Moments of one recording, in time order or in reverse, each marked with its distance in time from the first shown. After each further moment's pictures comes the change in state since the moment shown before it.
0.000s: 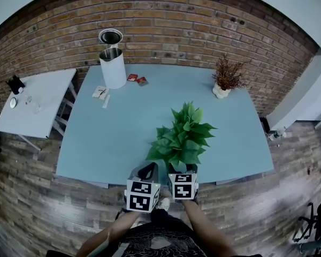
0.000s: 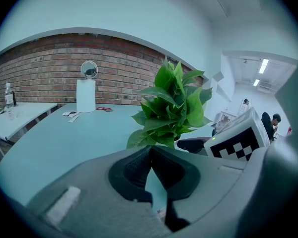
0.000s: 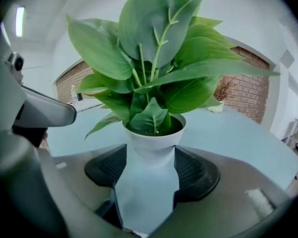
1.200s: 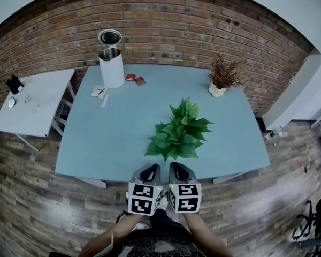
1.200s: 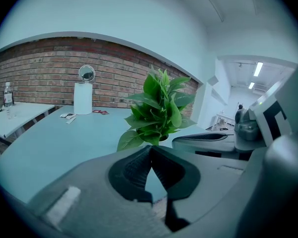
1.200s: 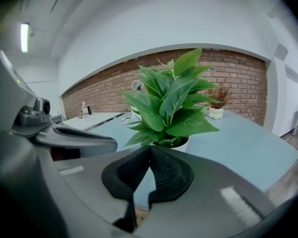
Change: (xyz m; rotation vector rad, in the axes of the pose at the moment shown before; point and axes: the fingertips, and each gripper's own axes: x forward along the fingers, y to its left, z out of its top) left arm -0.023 -0.026 -0.002 0.004 -0.053 -0.040; right arm -0.080 0.030 0.026 0.058 -0.113 0.060
